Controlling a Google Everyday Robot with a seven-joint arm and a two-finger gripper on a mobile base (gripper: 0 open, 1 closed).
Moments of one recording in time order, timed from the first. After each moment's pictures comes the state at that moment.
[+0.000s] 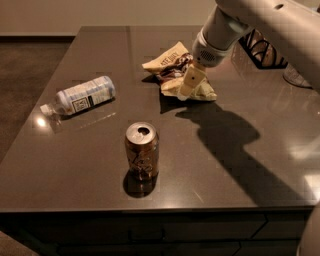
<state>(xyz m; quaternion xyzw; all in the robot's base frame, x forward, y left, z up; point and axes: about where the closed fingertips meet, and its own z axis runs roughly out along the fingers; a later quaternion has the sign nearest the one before) 0.666 -0.120 0.897 -0.52 0.82 0.01 0.24</state>
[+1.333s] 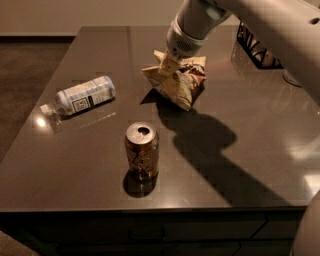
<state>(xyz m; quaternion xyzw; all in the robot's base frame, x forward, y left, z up) 0.656 -0.043 0.928 -0.59 0.76 0.03 0.26</state>
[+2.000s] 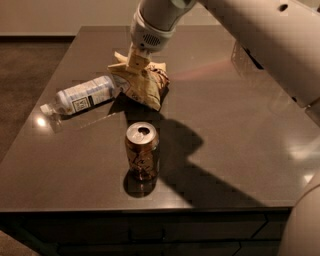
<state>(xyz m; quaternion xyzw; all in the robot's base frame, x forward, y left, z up) 0.632 0.037 0.952 -0.67 0.69 0.04 0.27</state>
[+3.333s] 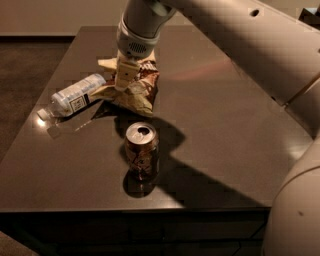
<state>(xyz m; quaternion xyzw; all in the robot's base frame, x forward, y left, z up) 0.630 0.071 0.934 -0.70 0.67 0.04 0.25</state>
